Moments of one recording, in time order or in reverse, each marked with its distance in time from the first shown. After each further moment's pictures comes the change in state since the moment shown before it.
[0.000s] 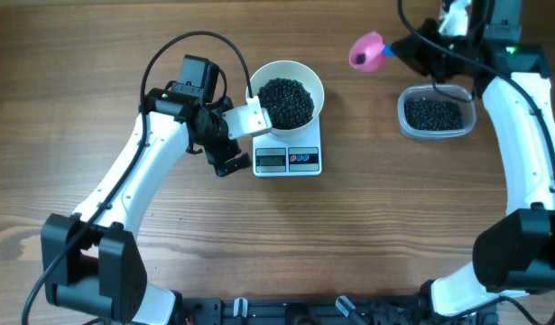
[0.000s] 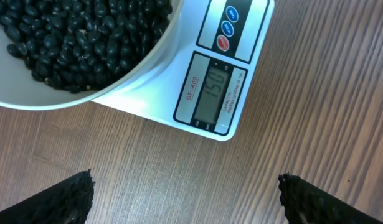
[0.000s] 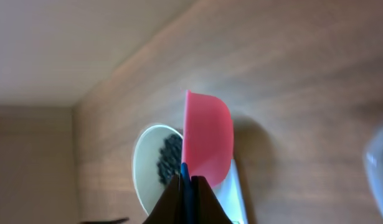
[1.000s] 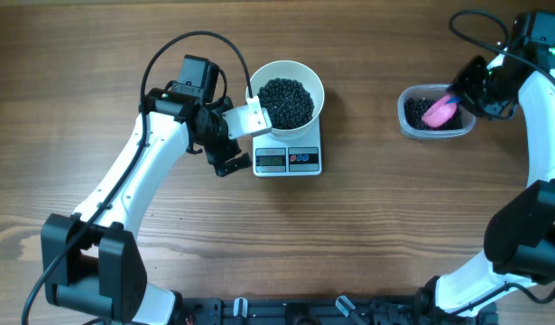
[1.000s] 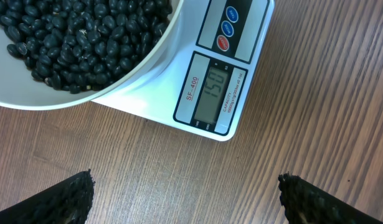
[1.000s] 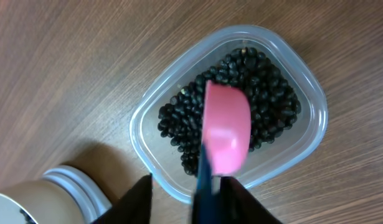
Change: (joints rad) left arm 0.000 0.000 0.000 0.000 0.000 0.000; right arm -0.196 0.087 0.001 -0.259 0.336 -0.050
